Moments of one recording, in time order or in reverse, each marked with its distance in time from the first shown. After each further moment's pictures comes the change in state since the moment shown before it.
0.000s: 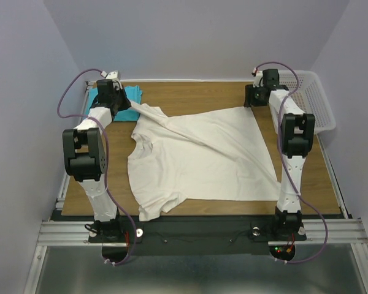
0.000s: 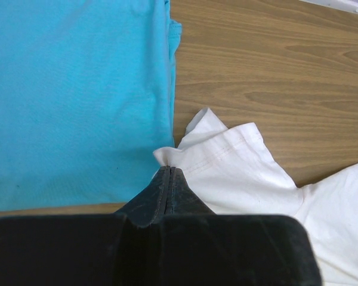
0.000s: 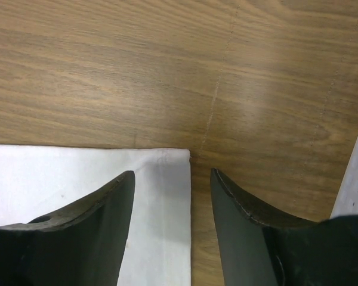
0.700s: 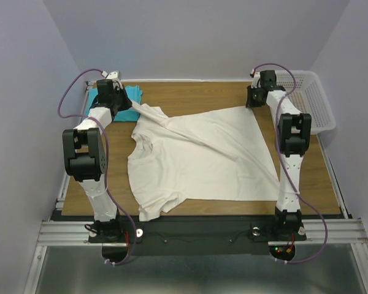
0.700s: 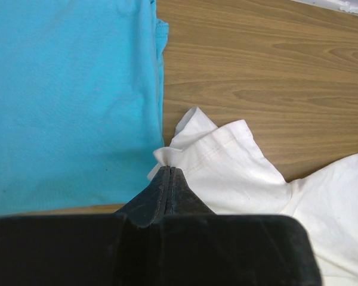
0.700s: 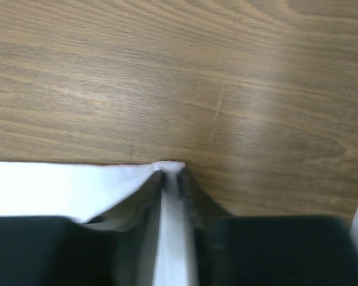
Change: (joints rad) left arm 0.000 0.000 -0.001 0.006 0.040 -0.008; right arm 0.010 0.058 0.050 0.002 0.024 0.019
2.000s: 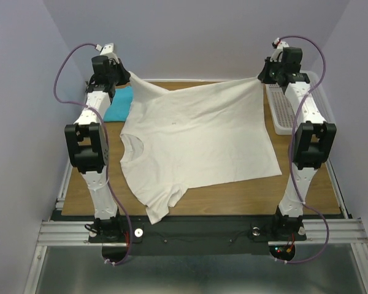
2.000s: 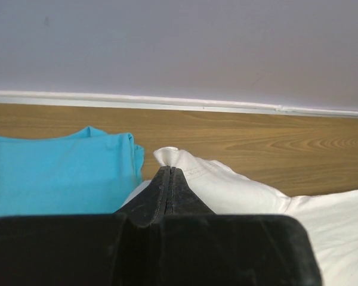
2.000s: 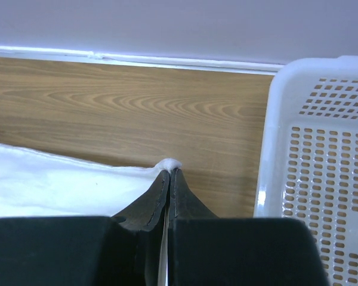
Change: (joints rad) left arm 0.000 0.119 0.385 0.004 0.036 -0.039; right arm -0.039 -0.366 -0.087 0.106 -0.065 0.111
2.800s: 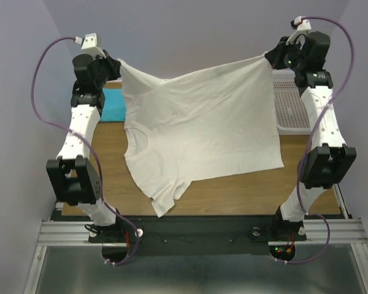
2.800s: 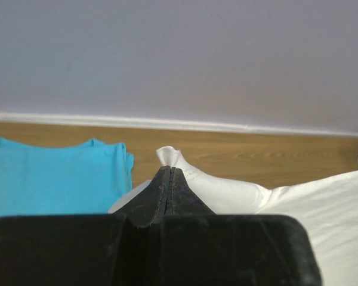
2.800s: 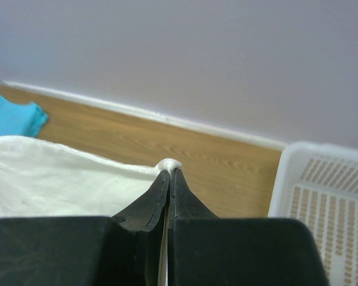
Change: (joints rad) left arm 0.000 -0.322 -0.232 0.045 -0.031 -0.023; right arm -0.011 -0.245 -0.109 0.111 -0.135 0.016
